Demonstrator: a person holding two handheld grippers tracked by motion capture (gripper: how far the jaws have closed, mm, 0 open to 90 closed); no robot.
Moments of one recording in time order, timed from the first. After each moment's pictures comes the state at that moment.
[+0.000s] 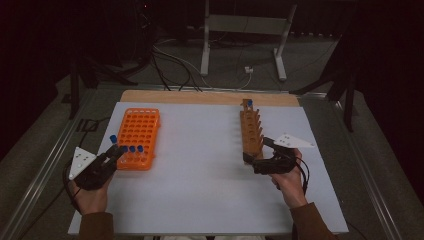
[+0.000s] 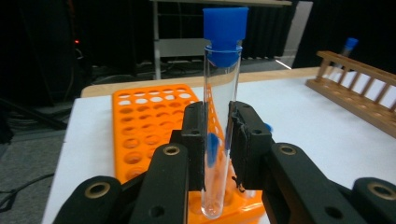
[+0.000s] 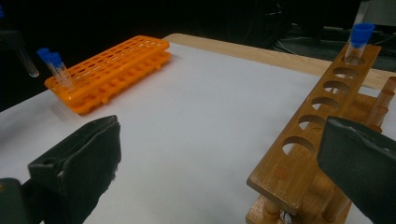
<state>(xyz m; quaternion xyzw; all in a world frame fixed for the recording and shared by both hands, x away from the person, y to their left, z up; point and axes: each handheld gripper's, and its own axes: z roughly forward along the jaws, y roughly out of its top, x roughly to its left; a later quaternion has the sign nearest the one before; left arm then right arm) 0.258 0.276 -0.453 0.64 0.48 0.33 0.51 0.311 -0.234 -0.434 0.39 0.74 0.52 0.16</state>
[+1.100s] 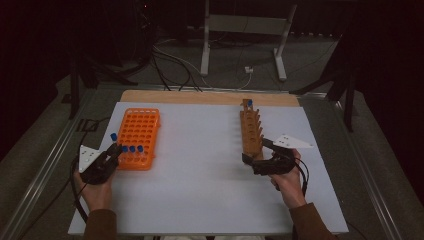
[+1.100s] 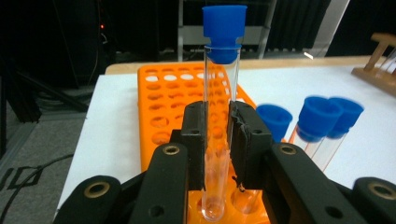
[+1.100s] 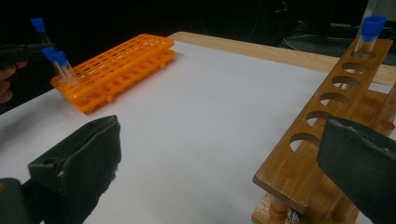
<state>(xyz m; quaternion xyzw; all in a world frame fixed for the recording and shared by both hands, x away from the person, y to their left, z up) 0.284 0.279 -0.485 0.64 0.51 0.34 0.47 0.312 -0.234 -0.438 0.39 0.74 0.53 0.15</state>
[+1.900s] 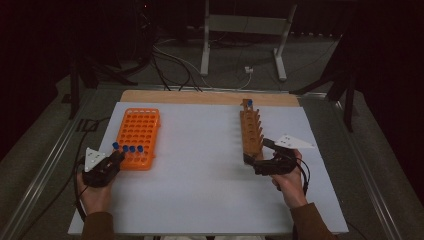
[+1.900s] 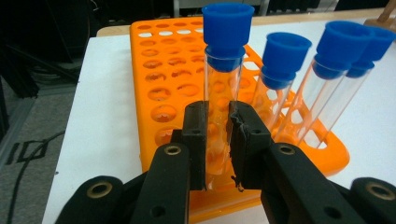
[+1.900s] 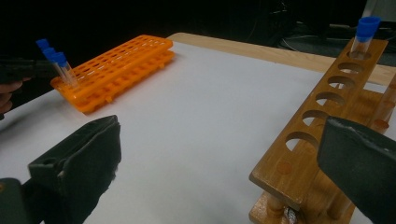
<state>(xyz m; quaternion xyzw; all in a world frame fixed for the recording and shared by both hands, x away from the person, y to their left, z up) 0.282 0.280 -0.497 0.68 0.52 0.31 0.42 0.311 -0.237 -0.438 0.39 0.74 0.53 0.15</state>
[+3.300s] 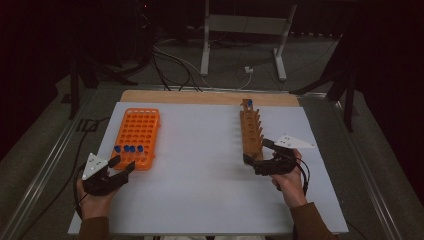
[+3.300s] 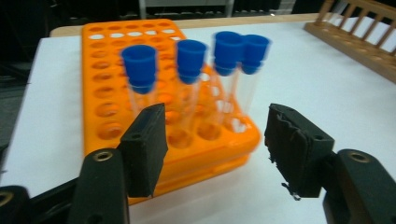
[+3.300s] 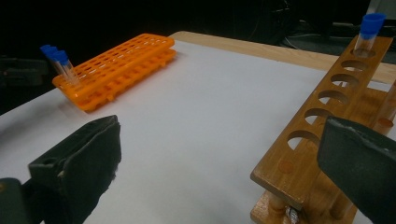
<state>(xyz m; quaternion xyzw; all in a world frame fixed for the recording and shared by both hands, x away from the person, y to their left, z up) 0.255 0.265 -0.481 0.70 0.49 0.26 0.46 0.312 -0.237 -0.439 0.39 0.74 0.53 0.15</state>
